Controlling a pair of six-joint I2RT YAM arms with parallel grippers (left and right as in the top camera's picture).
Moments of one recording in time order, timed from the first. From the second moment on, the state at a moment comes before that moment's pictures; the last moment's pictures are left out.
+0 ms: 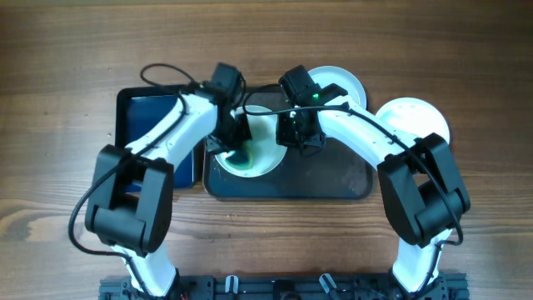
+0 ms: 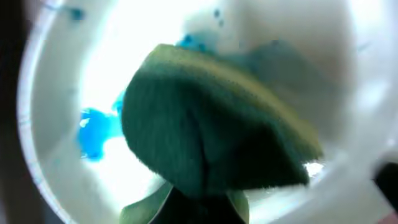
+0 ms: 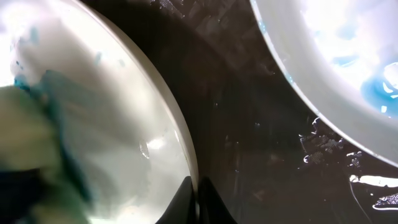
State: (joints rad) left arm -0.36 1.91 1.25 -0.83 0.18 -0.58; right arm 0.52 1.99 1.37 -0.74 -0.22 0.60
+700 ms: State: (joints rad) left arm -0.41 1.88 1.17 -0.72 -0.03 -0.67; right arm 0.52 2.00 1.37 -0.74 -0.23 0.59
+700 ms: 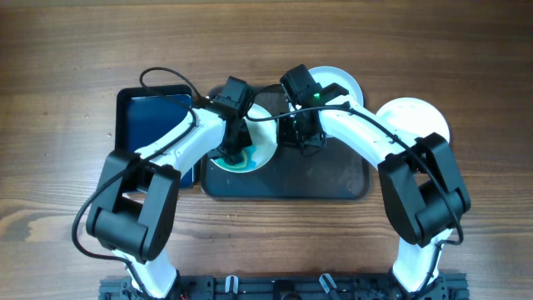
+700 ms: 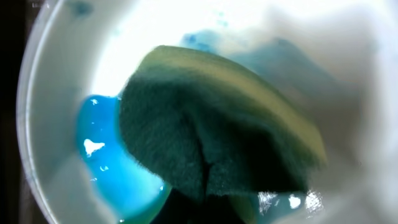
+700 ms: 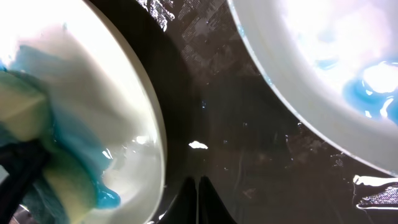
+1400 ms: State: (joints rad) left arm -0.41 1.89 1.16 -0.71 0.30 -0.54; right arm 0.42 2.01 1.37 -0.77 -0.38 0.38
